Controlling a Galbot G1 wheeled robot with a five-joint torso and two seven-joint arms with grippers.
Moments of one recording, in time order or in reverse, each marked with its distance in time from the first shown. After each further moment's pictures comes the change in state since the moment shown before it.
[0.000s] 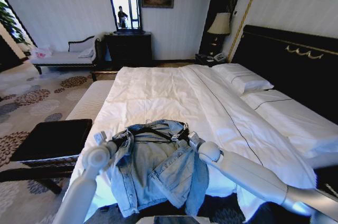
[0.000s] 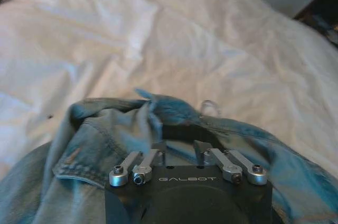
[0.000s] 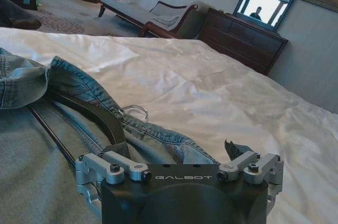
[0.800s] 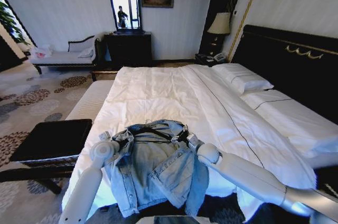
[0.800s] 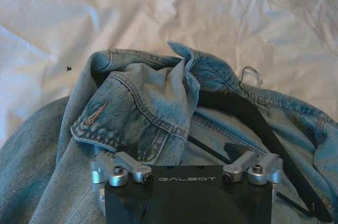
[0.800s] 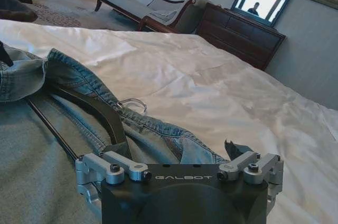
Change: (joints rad) left arm -0.010 -0.037 0.040 0.152 0.014 -0.001 0.007; right arm 0.000 -0.003 -0.016 -0.001 0.002 -0.007 0.027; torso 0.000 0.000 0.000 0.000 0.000
